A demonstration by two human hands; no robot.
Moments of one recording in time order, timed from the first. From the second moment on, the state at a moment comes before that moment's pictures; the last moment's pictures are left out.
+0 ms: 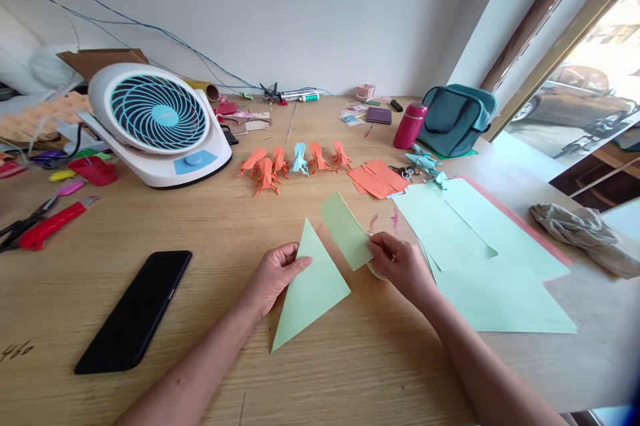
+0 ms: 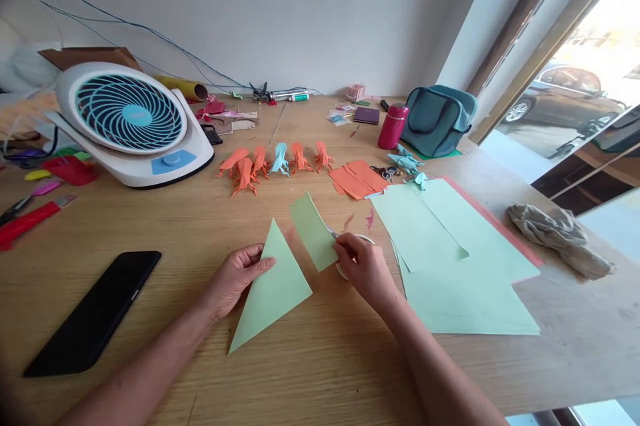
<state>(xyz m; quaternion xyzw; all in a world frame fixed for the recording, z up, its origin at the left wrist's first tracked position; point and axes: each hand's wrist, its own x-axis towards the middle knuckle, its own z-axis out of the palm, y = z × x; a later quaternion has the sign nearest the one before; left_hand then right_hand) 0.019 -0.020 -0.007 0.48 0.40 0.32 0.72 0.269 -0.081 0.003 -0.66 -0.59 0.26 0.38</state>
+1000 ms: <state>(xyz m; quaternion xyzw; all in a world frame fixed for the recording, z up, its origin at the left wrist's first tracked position) 0.025 -0.018 -0.013 0.41 0.36 0.38 0.75 0.385 0.060 0.006 -0.81 -0.53 0.00 0.25</state>
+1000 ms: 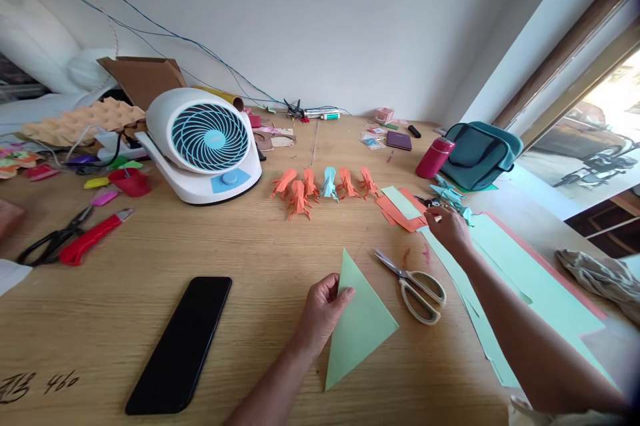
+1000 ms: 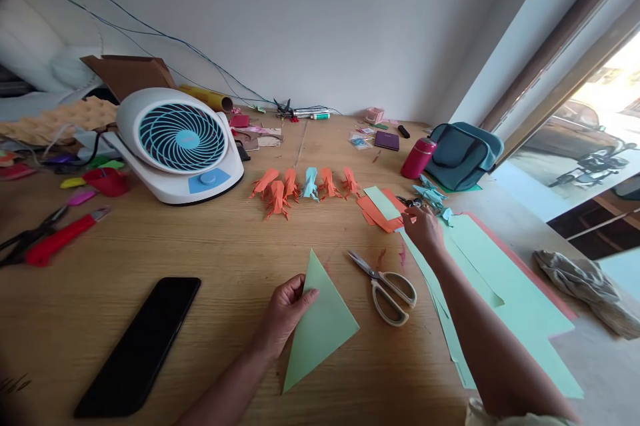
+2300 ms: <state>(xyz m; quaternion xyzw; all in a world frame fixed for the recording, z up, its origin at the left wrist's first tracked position) 0.014 0.000 -0.019 0.23 0.32 0.51 0.76 0.164 -0.106 -0.022 -0.62 -0.43 0.40 0.52</state>
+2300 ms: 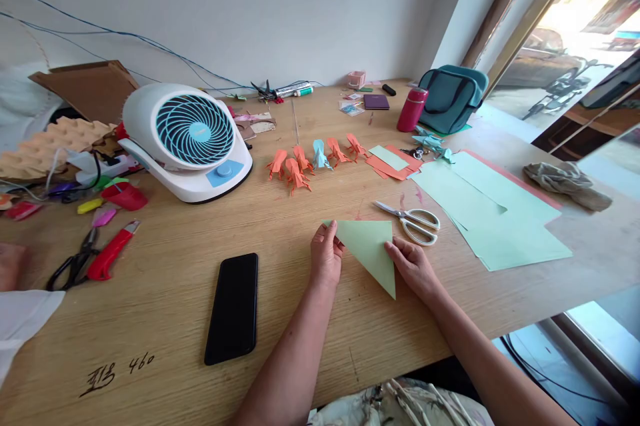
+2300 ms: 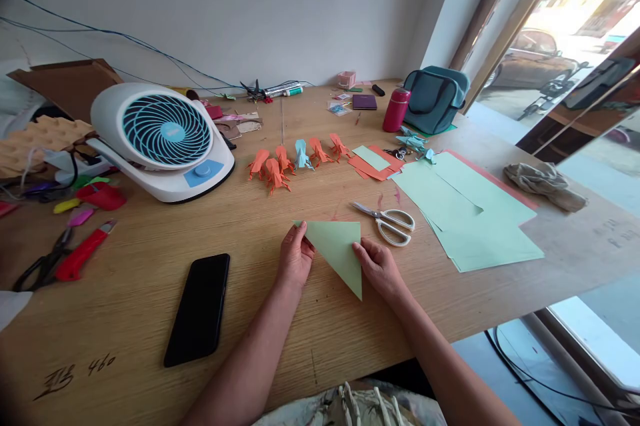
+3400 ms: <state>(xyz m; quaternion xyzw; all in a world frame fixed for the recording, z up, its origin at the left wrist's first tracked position) -0.001 0.014 -0.018 0.17 0.29 0.52 0.79 0.167 -0.106 -0.029 -0.64 -0.47 0.36 0.49</state>
